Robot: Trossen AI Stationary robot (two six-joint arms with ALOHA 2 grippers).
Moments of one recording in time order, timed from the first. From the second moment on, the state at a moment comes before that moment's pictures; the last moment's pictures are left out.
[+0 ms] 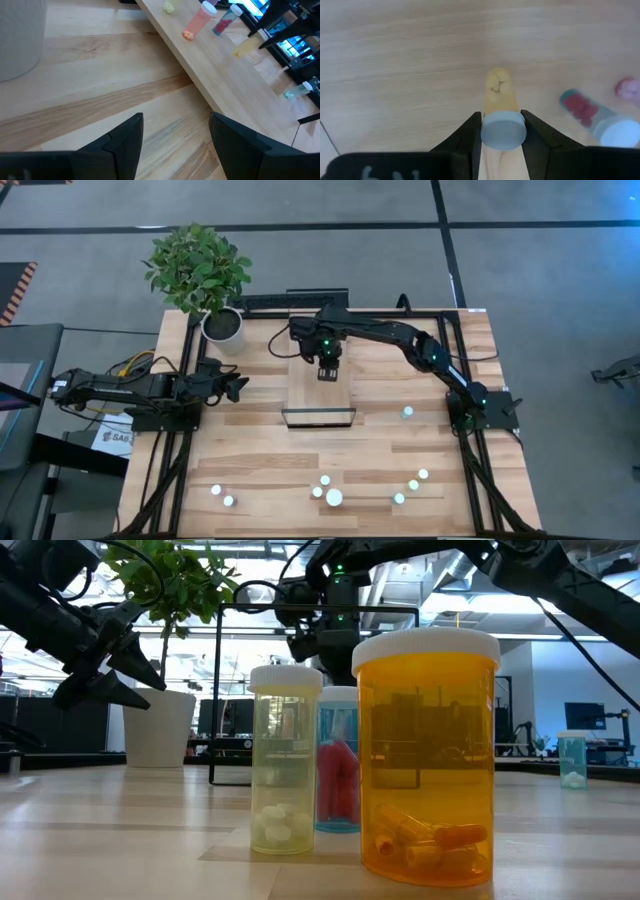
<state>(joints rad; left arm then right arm) -0.02 0.39 0.22 -0.44 -0.53 -0.95 -0.28 2.38 2.36 -1.52 0.03 -0.19</state>
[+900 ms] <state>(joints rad) -0.02 0.39 0.22 -0.44 -0.53 -0.95 -0.28 2.39 2.33 -1.48 0.21 -0.35</state>
